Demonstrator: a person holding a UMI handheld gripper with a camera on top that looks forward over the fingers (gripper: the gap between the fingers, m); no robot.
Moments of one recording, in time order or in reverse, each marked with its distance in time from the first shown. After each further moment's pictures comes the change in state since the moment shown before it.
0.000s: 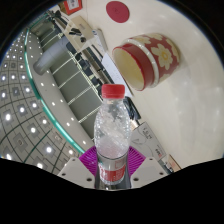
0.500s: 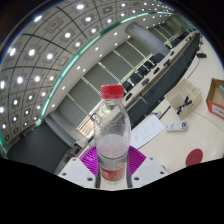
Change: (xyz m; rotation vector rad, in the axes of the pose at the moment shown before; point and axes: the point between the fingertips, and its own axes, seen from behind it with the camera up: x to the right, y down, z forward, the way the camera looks) arm -0.135 -0.050 -0.025 0.036 0.202 -1.342
